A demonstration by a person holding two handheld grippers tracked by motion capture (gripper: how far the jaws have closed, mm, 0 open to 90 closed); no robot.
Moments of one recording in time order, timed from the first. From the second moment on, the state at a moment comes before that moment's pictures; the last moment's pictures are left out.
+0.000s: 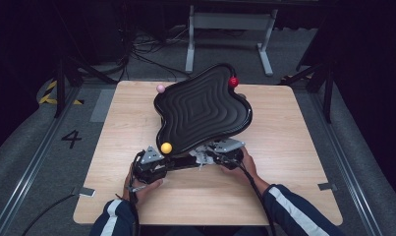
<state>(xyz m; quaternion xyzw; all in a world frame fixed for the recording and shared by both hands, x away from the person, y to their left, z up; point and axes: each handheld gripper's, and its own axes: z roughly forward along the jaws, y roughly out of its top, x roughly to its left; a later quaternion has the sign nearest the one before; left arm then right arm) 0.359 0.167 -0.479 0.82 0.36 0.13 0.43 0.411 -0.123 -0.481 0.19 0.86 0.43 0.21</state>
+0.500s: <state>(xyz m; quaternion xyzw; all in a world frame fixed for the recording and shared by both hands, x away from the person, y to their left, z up) 0.359 0.167 -0.479 0.82 0.36 0.12 0.43 0.397 -0.100 -0.482 0.15 0.86 0.43 0.21</state>
